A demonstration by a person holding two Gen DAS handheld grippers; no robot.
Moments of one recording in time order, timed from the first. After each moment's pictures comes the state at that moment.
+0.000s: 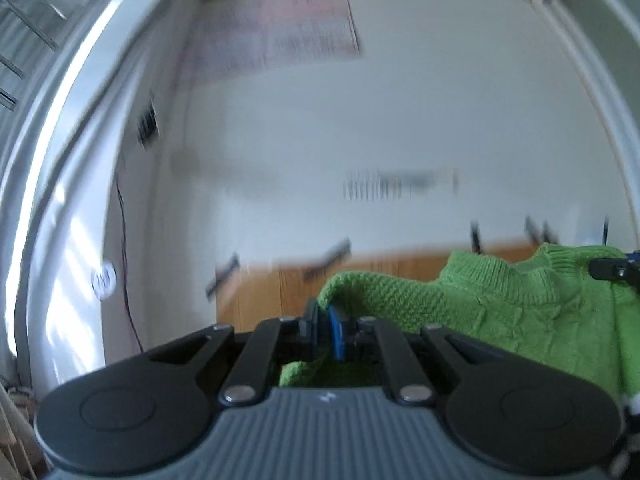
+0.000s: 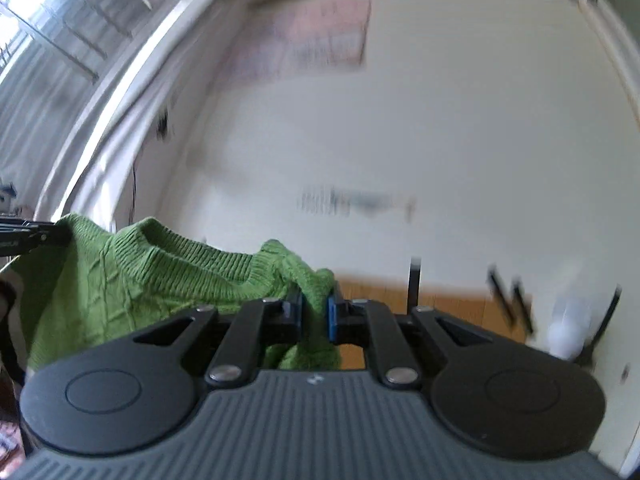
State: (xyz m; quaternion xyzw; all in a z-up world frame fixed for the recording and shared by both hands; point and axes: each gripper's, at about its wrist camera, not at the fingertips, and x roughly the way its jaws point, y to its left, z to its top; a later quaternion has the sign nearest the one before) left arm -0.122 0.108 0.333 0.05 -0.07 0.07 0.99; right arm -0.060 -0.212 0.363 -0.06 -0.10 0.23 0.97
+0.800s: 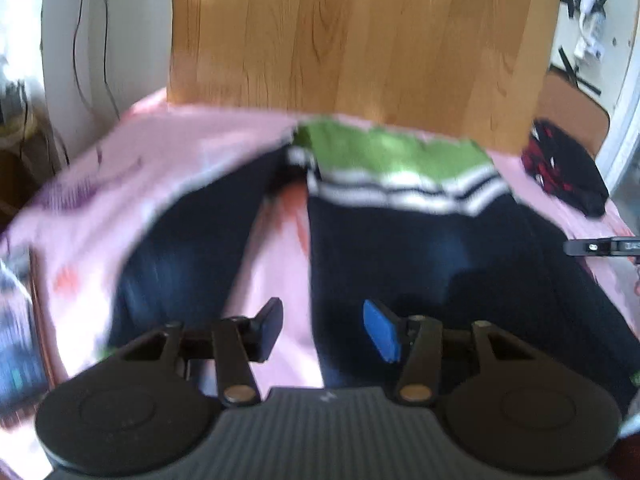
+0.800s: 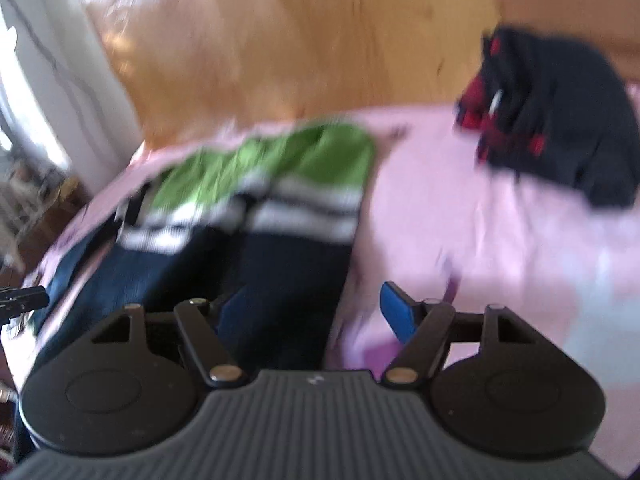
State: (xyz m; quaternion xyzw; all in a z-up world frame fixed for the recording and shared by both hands) left arm -0.110 0.160 0.028 -0.06 0.37 -0.04 0.92; right arm 0.014 -0.263 0.035 0.08 0.39 0.22 0.89
